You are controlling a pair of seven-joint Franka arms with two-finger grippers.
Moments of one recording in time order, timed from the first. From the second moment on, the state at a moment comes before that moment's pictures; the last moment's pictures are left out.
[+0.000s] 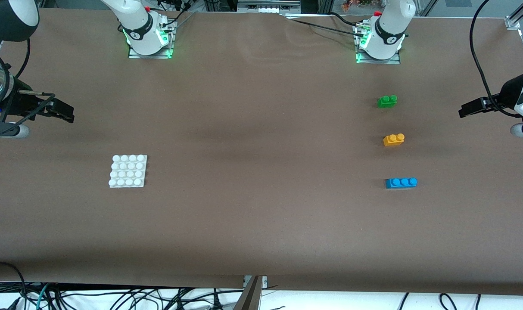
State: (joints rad) left arm -0.01 0.05 0.11 -1.67 0.00 1.53 -0.13; right arm 0.03 0.12 0.03 -1.52 -0.08 1.56 0.09
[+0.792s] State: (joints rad) left arm 0.00 0.05 0.12 -1.66 0.00 1.53 -0.13; right arm 0.03 0.13 0.03 -1.52 -0.08 1.56 0.09
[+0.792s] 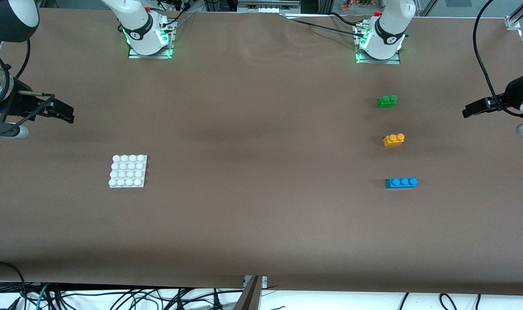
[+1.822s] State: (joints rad) left arm 0.00 0.05 0.11 -1.66 0.00 1.53 -0.13; right arm 0.02 0.14 0.02 -1.52 -0.08 1.57 0.09
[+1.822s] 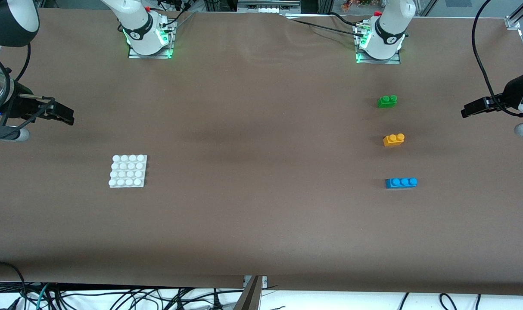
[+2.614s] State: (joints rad) left arm 0.00 0.05 0.11 -1.66 0.00 1.52 -0.13; right arm -0.01 0.17 0.01 -1.52 -0.08 1.60 0.01
